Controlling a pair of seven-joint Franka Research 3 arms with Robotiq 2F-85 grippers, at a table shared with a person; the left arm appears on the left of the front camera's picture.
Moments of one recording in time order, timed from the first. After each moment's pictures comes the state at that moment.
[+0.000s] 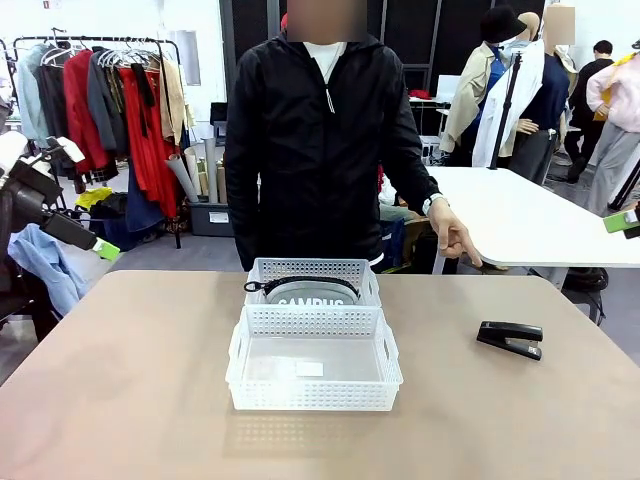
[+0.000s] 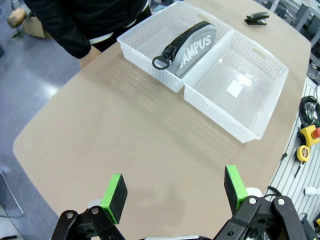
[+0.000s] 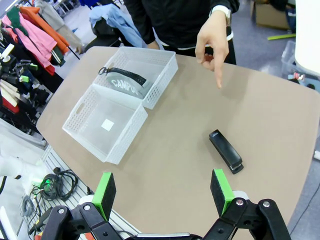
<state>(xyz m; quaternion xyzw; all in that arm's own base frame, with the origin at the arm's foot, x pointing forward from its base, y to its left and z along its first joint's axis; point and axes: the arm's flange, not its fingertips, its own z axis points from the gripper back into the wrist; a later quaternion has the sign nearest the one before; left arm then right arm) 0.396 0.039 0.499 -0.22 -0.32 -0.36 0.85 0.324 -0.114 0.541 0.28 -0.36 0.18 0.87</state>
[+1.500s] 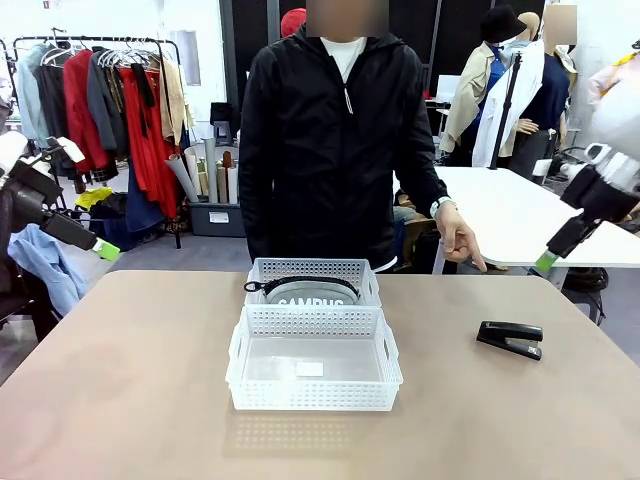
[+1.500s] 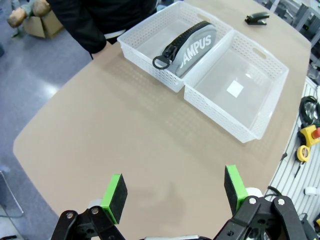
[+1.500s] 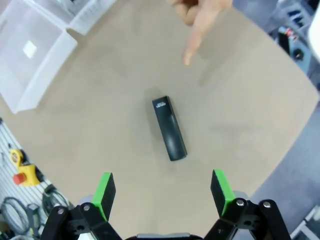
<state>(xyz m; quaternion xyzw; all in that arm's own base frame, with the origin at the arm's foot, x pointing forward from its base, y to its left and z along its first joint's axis) 0.396 0.039 0.499 -0.22 -0.32 -0.36 0.85 0.492 -0.057 0.477 0.09 -0.13 0.33 0.93</state>
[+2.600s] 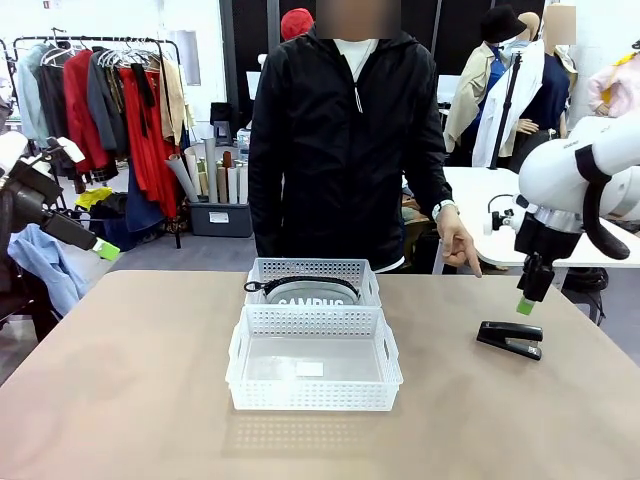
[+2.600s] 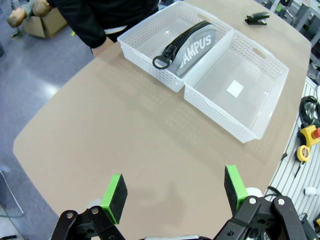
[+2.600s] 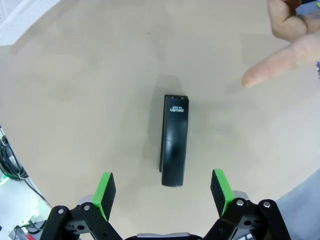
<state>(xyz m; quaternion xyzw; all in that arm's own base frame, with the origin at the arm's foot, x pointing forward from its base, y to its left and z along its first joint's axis) 0.396 0.039 0.499 -0.22 -0.32 -0.36 0.85 0.519 -0.008 0.404 0.03 -0.06 0.51 0.86</state>
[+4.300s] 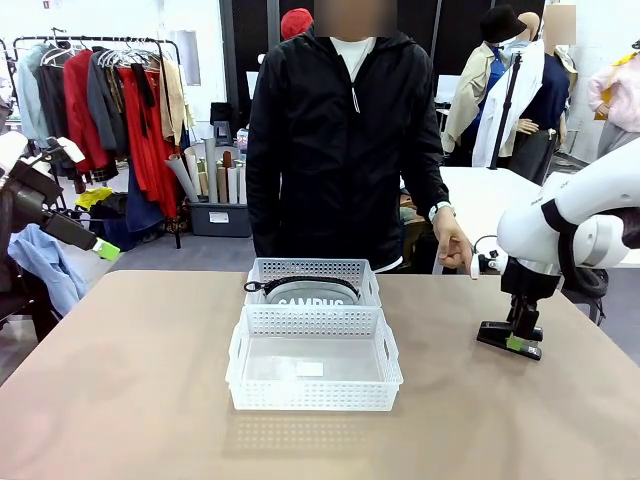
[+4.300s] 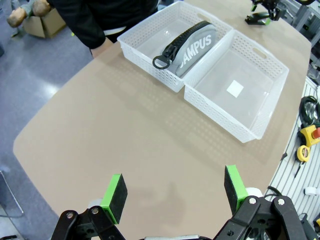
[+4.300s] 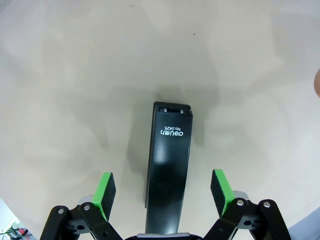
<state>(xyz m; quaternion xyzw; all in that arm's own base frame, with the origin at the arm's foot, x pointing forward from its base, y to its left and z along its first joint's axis) 0.396 0.039 0.499 -0.22 -0.32 -0.36 0.85 0.534 -0.008 0.314 0.02 -0.04 0.53 0.85</state>
